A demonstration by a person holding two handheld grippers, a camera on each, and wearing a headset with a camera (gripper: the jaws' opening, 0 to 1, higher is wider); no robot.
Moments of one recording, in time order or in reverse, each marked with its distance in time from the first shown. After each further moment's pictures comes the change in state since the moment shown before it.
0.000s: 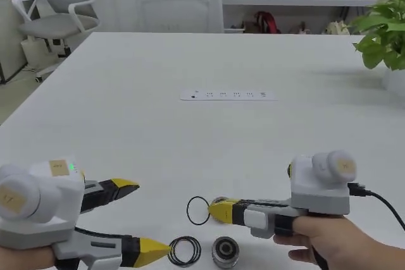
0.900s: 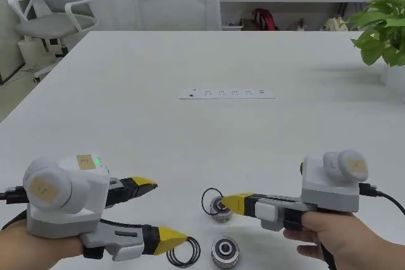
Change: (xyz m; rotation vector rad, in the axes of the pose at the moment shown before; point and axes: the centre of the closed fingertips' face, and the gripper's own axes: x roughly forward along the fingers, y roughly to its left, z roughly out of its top) left arm 0.025 0.001 0.006 0.000 0.001 -0.019; right arm -0.016 -0.034 0.011 0.034 -0.069 -0.088
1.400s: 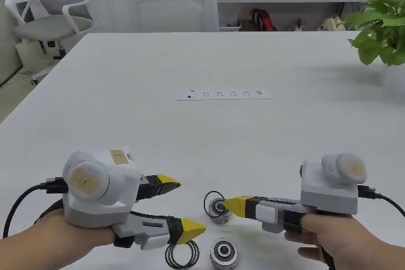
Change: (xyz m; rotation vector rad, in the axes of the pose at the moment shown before) left arm 0.029 -0.005 0.014 0.047 0.012 -0.037; right arm -0.003 -0.012 -0.003 0.009 -0.003 -0.030
